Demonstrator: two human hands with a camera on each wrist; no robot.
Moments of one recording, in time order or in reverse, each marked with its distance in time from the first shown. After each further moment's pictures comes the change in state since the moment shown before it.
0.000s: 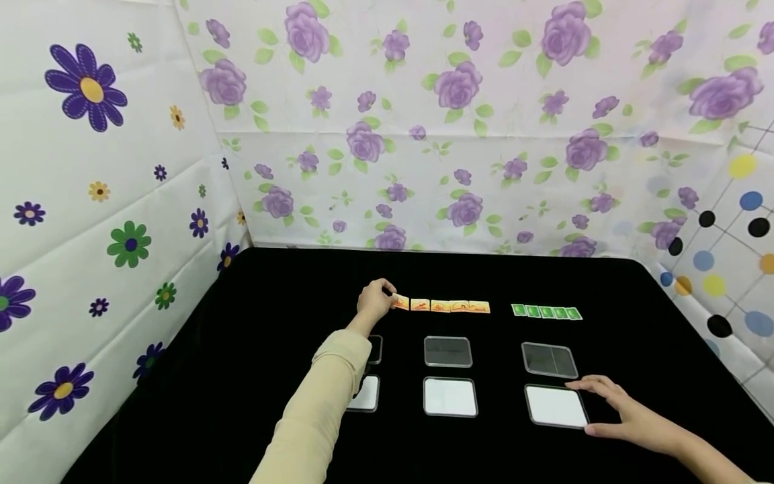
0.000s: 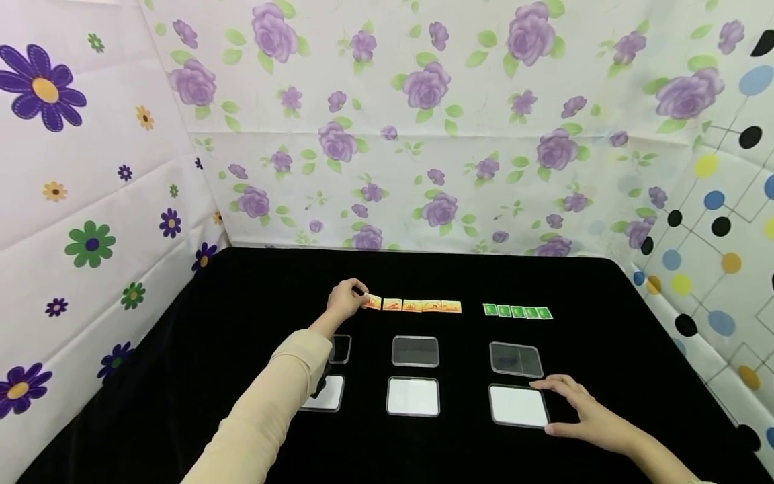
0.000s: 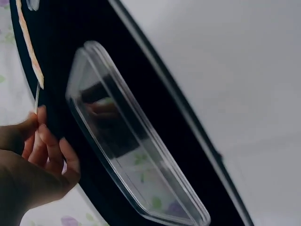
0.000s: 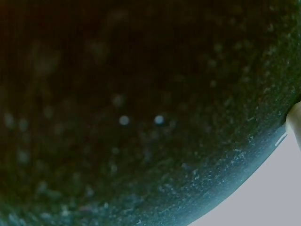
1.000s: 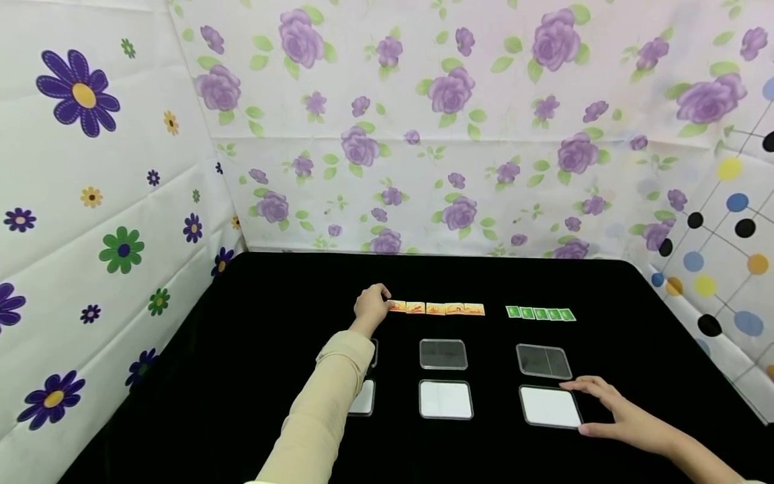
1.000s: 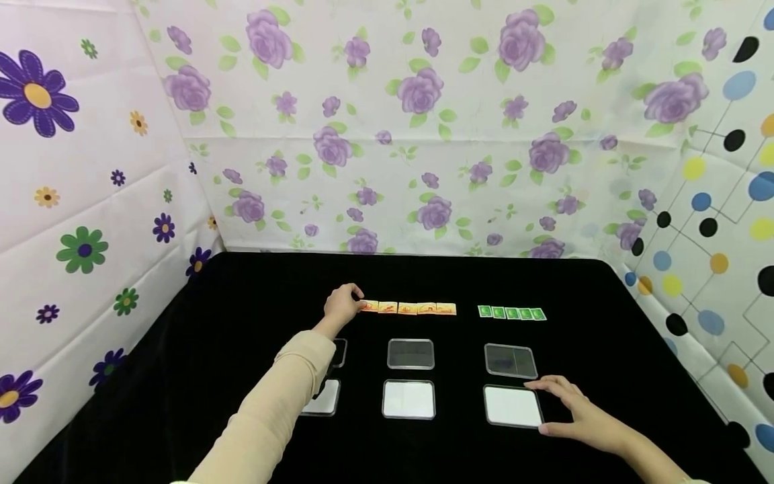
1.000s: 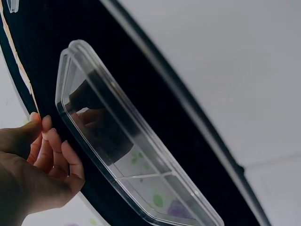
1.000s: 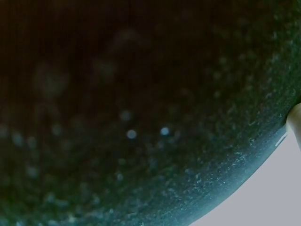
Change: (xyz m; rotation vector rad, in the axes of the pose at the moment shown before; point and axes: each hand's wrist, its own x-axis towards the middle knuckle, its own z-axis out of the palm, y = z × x) left_hand 0.007 -0.003 0.012 0.160 0.054 0.004; right_hand -0.001 -0.002 0.000 0.030 -0.015 0.043
